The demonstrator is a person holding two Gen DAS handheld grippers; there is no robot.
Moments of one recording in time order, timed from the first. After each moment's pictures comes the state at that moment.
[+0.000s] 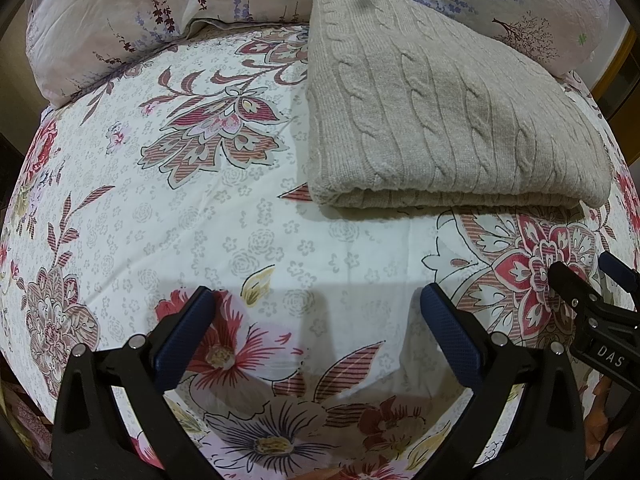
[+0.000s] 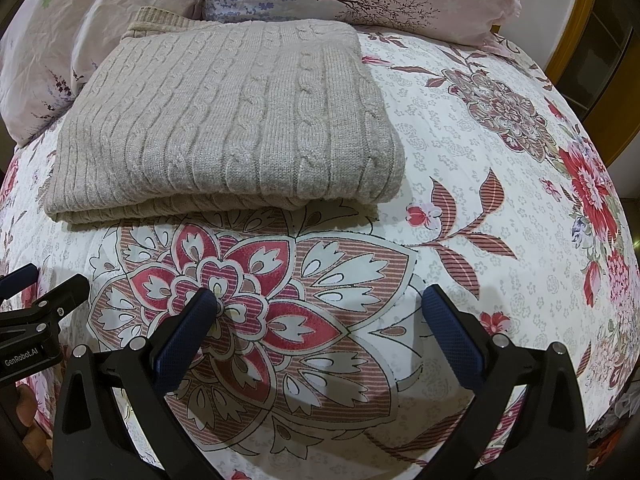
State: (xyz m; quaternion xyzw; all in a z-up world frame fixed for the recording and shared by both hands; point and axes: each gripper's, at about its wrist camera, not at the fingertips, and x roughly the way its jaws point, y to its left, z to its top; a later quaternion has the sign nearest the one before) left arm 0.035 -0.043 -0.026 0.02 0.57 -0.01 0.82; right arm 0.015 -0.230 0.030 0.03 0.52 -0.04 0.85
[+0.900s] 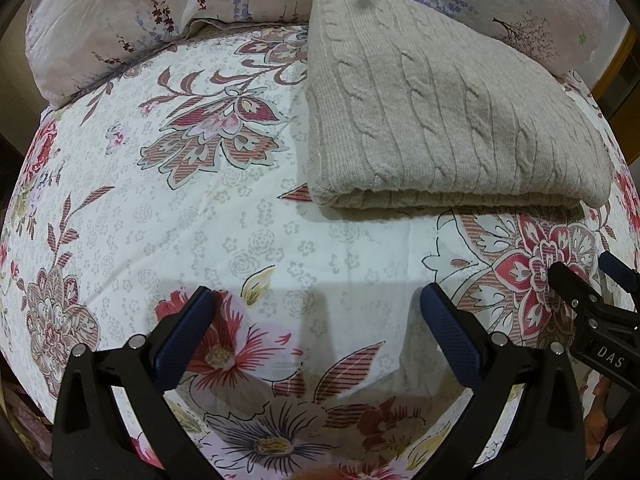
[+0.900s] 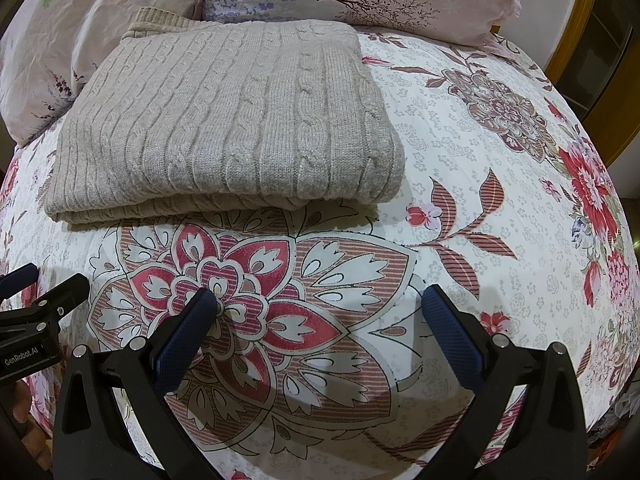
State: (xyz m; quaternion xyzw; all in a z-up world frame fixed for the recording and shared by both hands) left arm 0.036 -0.044 -0.025 0.01 0.57 -0.01 0.82; right arm 0.015 -0.230 0.029 0.03 0.52 -0.04 0.85
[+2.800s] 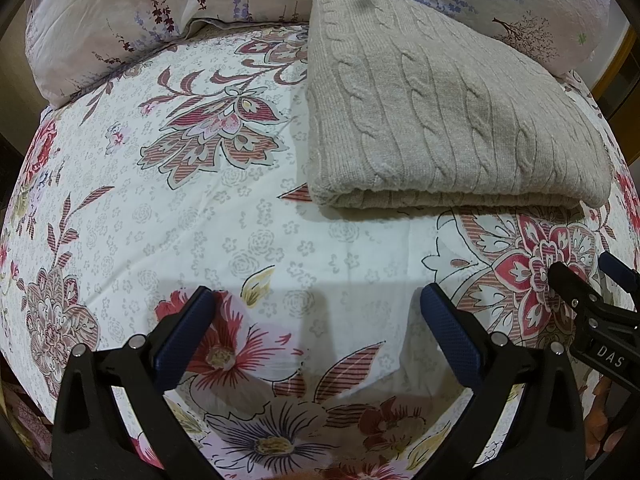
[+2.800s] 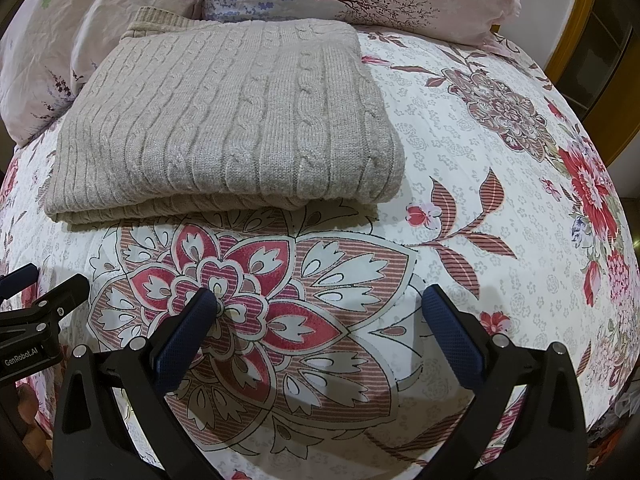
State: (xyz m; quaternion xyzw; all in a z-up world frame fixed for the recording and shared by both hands) left arm 0.037 -0.043 -0.025 0.01 0.57 -0.01 0.82; right arm 0.015 -0.230 0.029 0.03 0.52 -0.04 0.85
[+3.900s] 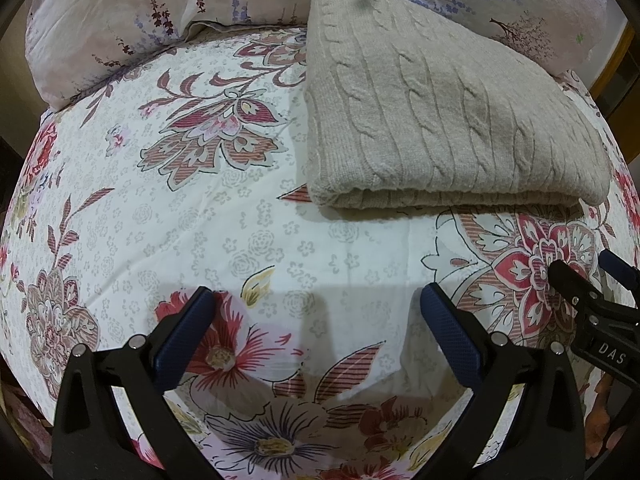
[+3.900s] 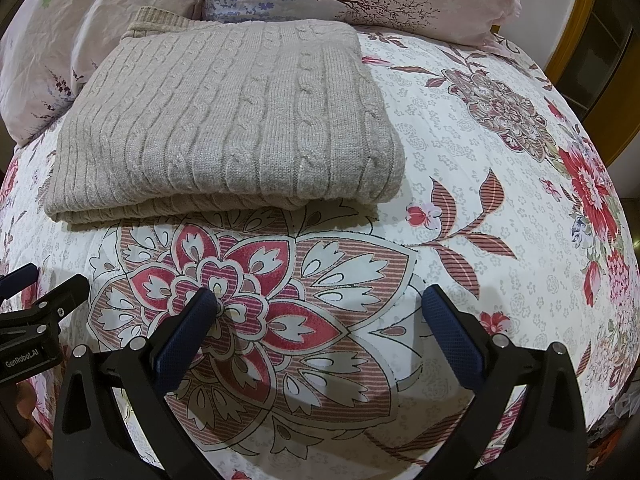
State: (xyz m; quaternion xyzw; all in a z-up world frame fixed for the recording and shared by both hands) left arm 0.032 -0.045 -0.024 0.02 0.56 -0.01 0.83; right arm 0.015 -0.230 0.029 0.03 0.52 -0.04 0.85
